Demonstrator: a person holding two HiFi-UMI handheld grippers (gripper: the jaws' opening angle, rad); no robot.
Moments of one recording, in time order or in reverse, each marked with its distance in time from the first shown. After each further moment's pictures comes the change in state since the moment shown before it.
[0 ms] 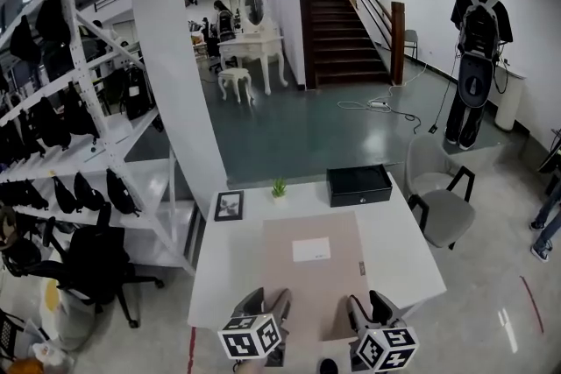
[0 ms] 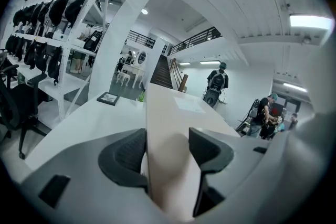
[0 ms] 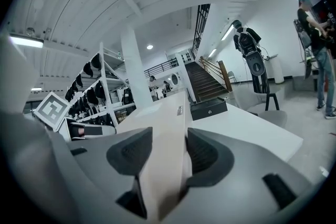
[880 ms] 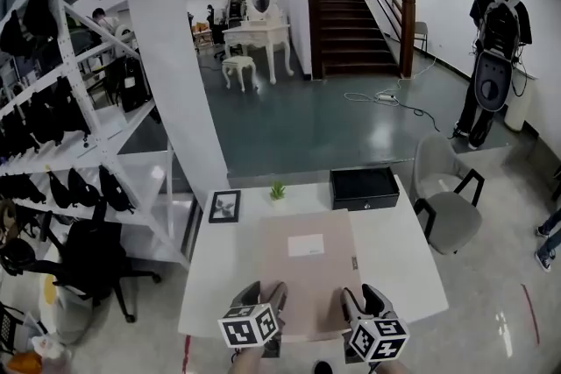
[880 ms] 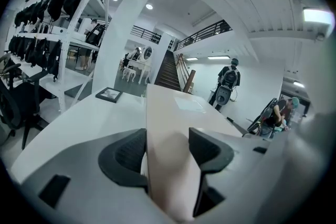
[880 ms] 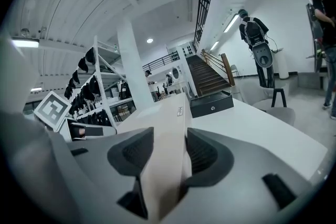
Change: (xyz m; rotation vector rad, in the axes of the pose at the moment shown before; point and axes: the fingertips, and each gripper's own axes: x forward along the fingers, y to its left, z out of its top) left arm 0.086 0.029 0.012 -0.029 0.050 0.073; right arm 0.091 -0.036 0.004 0.002 0.074 0.023
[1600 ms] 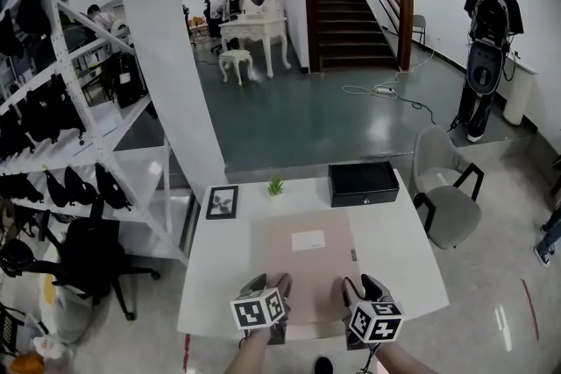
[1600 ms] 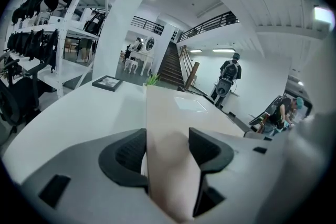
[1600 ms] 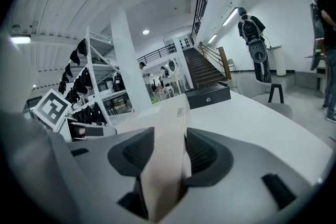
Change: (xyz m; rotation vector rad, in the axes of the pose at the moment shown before) left arm 0.052 0.014 -0.020 -0.014 0.090 0.025; right arm 0.040 -0.028 -0.023 0.008 0.088 -0.044
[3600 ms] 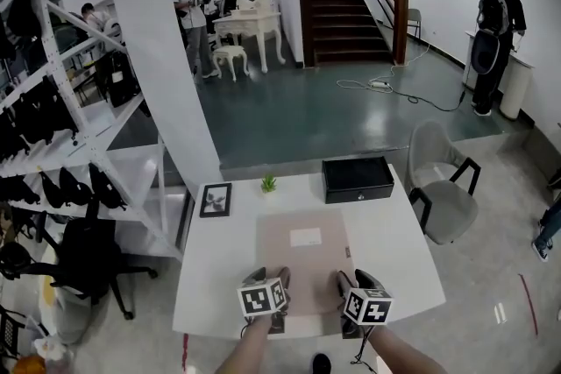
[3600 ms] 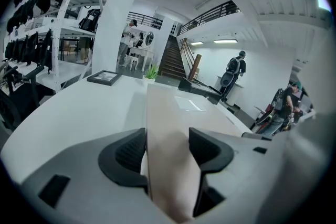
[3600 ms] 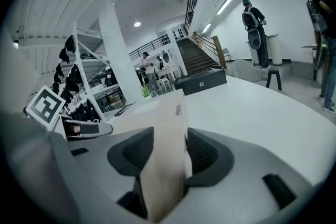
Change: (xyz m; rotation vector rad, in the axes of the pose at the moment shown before) left arm 0.045 0.006 -0.012 0.045 0.057 0.044; right arm 0.043 -0.035 -0.033 0.071 0.100 -0.028
